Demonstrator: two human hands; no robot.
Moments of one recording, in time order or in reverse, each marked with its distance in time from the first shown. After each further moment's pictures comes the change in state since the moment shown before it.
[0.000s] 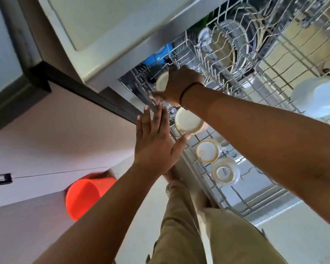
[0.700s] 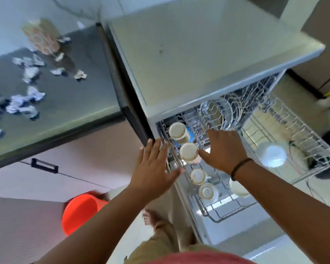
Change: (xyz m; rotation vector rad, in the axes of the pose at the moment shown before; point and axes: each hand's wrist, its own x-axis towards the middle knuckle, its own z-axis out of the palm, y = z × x) left_hand -0.091 0.010 -0.135 -0.120 -0.006 -0.087; right_hand -0.183 0.046 -0.073 -0.230 0.230 -0.115
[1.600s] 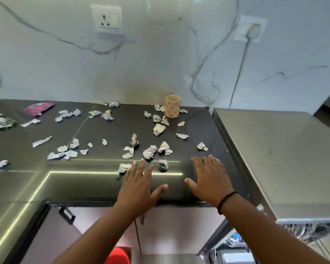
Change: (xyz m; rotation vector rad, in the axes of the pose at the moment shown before) left_hand -0.054 -0.356 -0.144 -0.088 0.322 -0.327; right_hand 0.104 -0.390 -0.108 -0.057 0.270 -0.393
